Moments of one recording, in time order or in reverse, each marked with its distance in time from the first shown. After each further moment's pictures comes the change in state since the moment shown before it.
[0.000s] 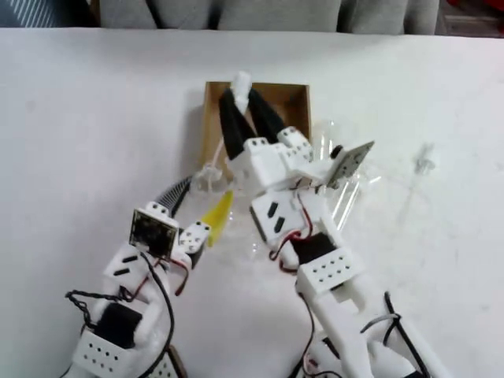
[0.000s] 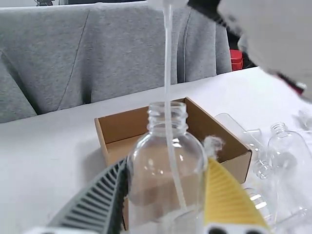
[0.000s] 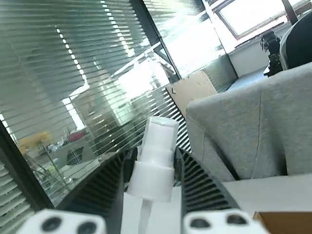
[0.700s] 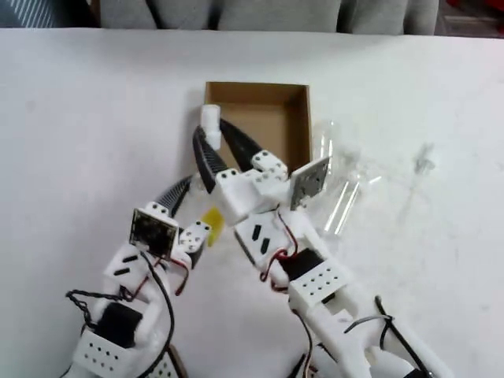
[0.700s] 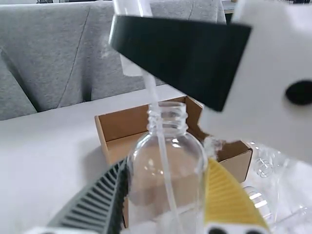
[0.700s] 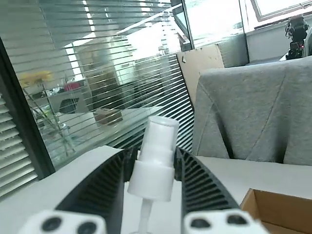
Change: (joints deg) left arm 0.0 0.0 0.0 0.1 0.2; right arm -6.9 -0.1 5.8 0.0 13.9
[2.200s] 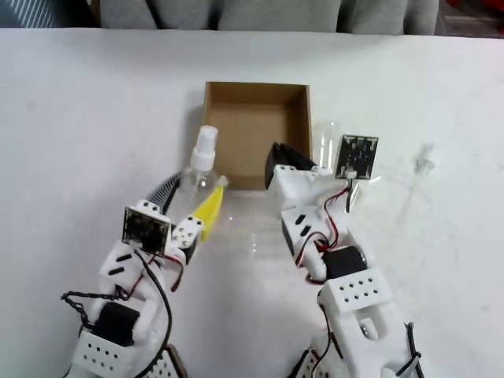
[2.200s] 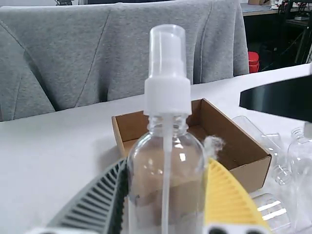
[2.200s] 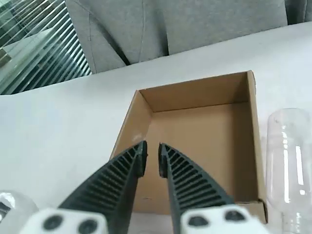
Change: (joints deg) left arm -3.5 0.0 0.0 -0.4 -0.2; right arm 16.8 -14.8 -1.4 43.9 -5.5
